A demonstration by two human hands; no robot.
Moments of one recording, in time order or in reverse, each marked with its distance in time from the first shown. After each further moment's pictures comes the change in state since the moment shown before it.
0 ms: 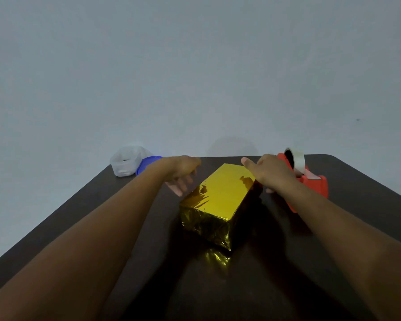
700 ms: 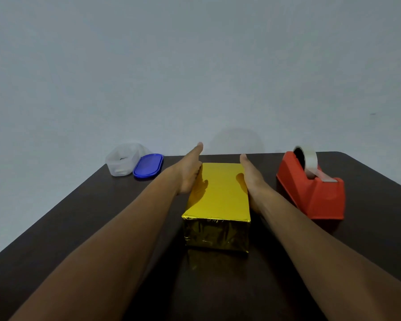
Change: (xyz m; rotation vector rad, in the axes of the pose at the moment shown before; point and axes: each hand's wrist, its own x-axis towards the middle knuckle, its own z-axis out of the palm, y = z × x) left_hand 0.023 0.005 0.030 -0.458 -0.028 0.117; right_hand 0.012 -0.018 0.065 0.975 -0.249 0.304
